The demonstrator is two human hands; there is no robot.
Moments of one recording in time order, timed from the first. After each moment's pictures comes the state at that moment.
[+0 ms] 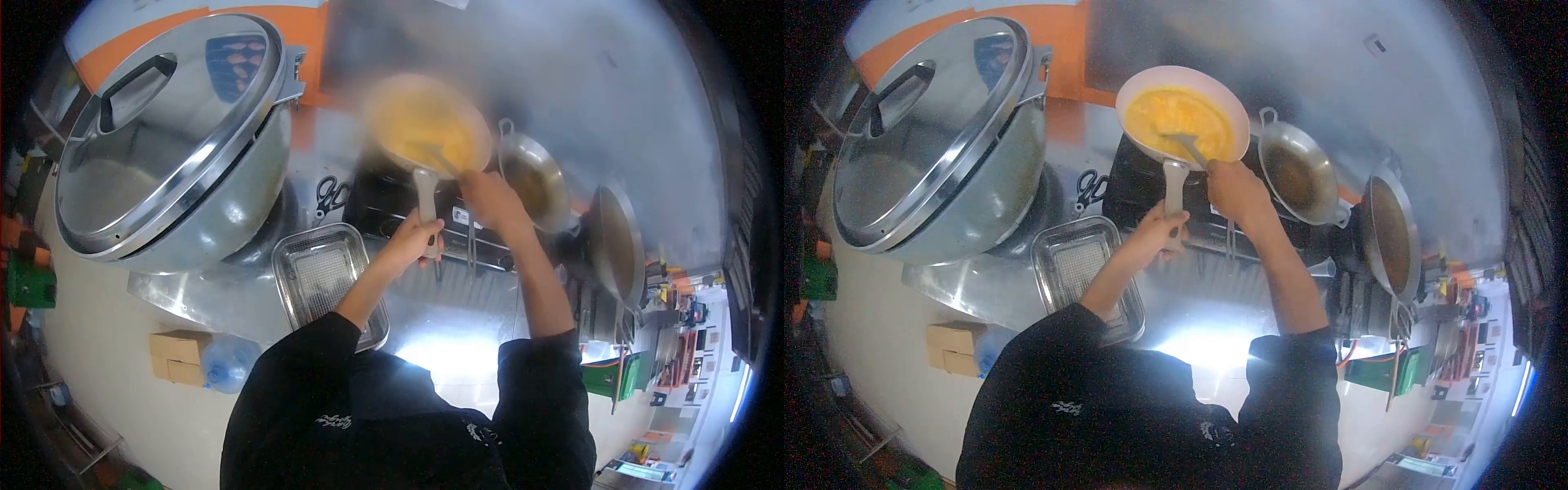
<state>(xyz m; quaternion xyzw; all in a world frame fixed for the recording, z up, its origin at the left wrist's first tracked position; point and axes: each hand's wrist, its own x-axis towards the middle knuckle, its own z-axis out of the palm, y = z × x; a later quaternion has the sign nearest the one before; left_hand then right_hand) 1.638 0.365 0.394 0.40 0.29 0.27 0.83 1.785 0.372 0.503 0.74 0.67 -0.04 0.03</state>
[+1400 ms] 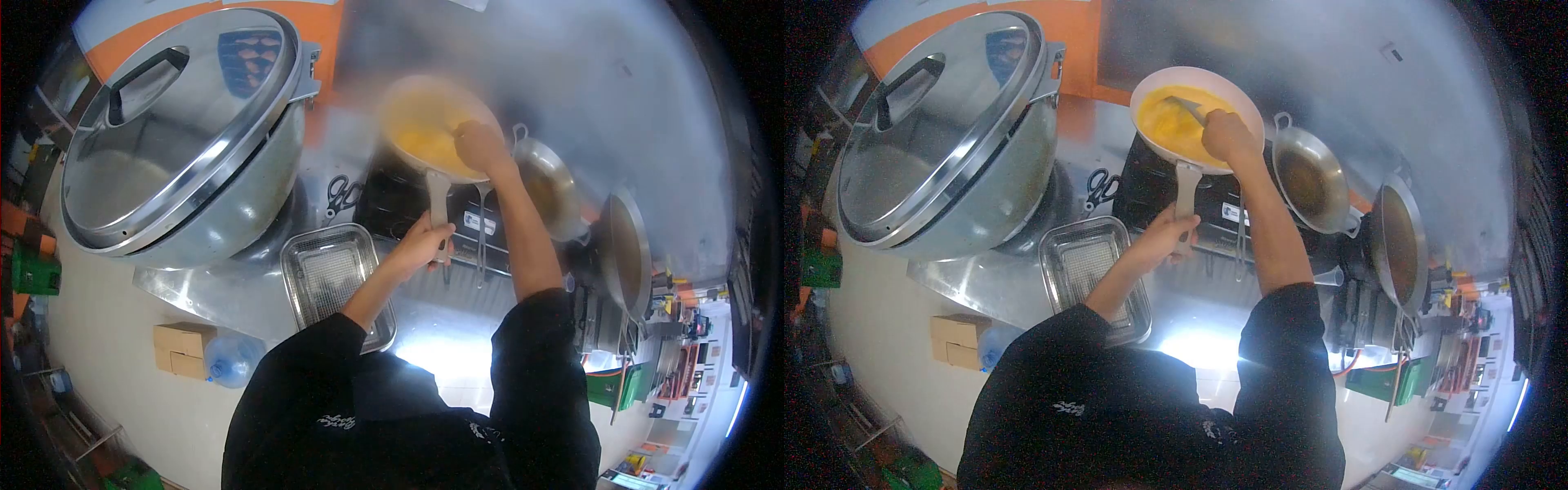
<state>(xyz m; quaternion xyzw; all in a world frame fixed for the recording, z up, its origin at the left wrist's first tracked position) 1.634 0.368 0.398 0.40 0.29 0.27 0.83 1.813 0.493 0.463 0.70 0.71 0.02 -0.01</state>
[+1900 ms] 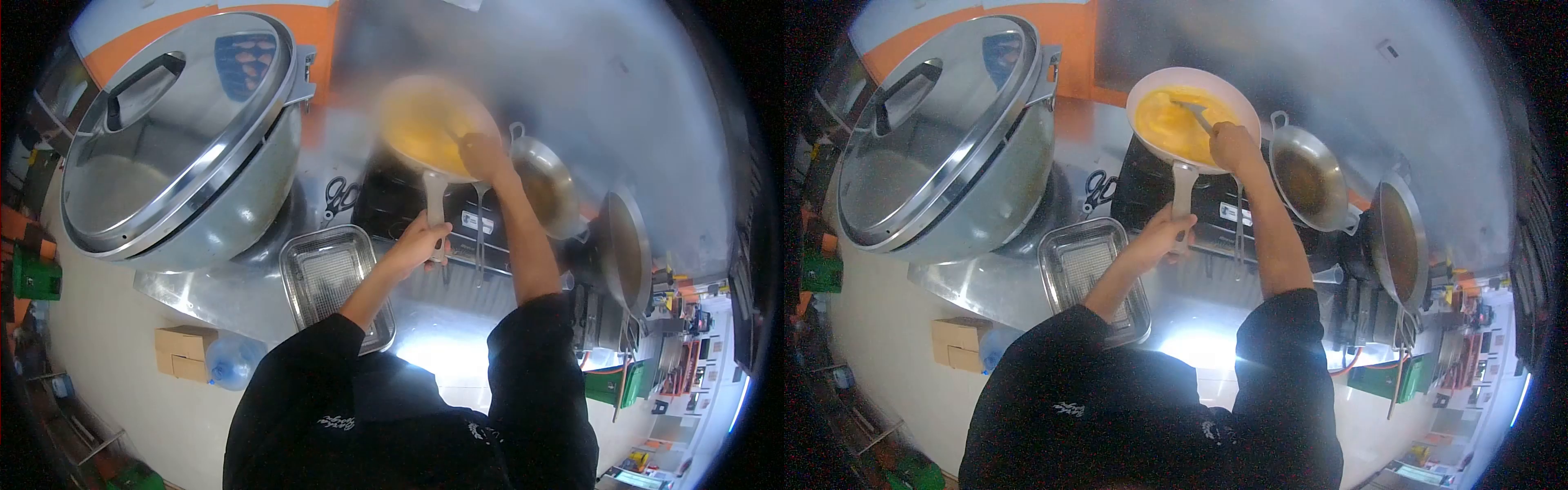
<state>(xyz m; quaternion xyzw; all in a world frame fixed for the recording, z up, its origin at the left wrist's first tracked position) 1.634 0.369 0.393 0.40 0.29 0.26 0.83 1.849 0.487 0.434 0.65 0.76 0.05 -0.03</state>
